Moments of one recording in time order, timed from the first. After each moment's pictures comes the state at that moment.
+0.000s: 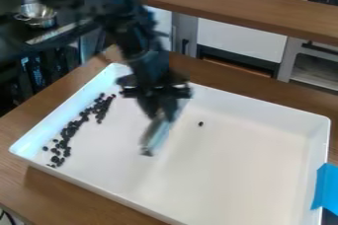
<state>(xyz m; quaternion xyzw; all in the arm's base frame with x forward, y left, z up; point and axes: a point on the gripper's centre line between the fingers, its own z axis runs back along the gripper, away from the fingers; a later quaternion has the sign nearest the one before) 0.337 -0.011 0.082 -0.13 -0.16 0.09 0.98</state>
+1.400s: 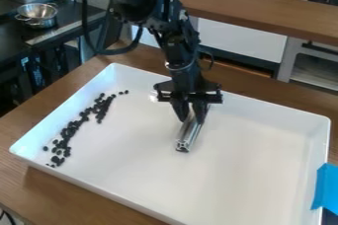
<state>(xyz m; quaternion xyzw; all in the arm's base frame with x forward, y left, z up) 0.401 -0.009 0.034 -0.08 -0.13 0.12 0.98</state>
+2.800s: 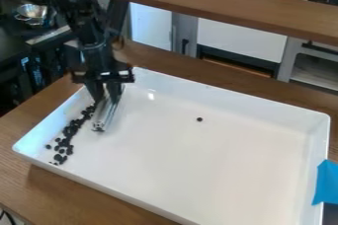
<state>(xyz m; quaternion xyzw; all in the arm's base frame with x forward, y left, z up) 0.361 0.124 0.049 -0.03 -0.12 0.22 0.97</state>
